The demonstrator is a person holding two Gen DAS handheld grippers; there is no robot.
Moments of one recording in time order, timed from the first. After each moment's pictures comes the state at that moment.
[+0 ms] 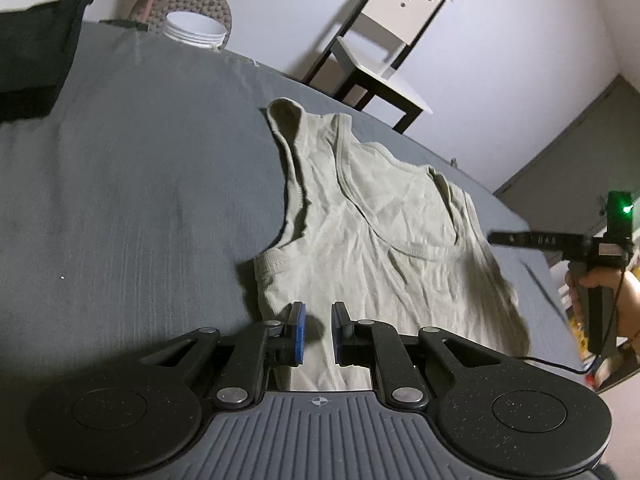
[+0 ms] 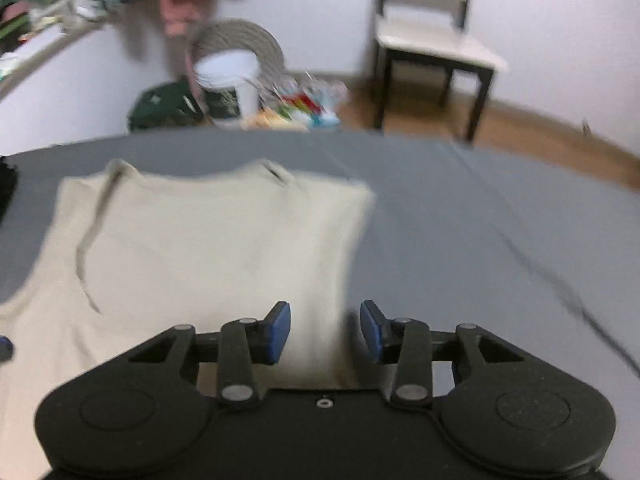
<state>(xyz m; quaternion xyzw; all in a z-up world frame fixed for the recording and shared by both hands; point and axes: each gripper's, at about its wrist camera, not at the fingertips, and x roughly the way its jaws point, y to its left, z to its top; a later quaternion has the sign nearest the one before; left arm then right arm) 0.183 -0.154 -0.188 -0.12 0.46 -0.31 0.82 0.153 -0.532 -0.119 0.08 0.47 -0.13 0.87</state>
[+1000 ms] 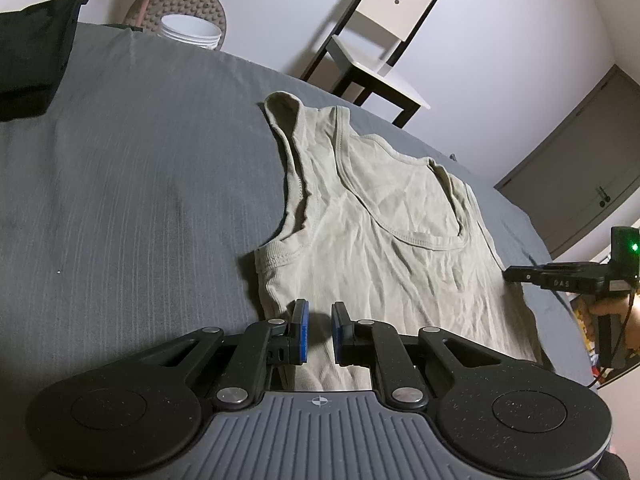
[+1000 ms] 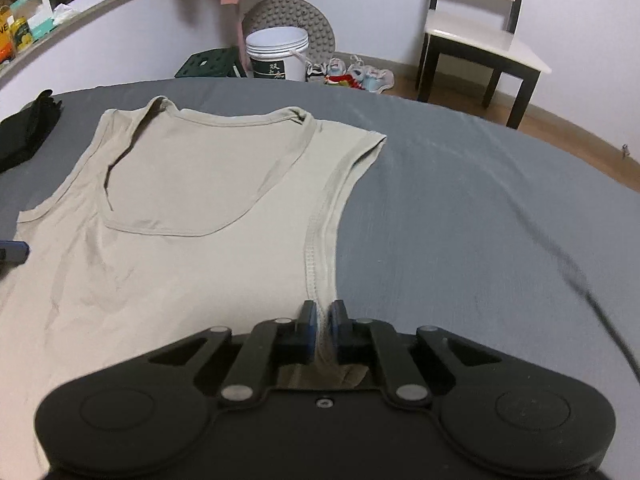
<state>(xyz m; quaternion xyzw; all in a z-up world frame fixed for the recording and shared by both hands) 0.183 -0.156 -0.192 -0.13 0.45 -0.32 0.82 0.119 -0.528 -0.131 0.04 0.48 -0.07 0.87</state>
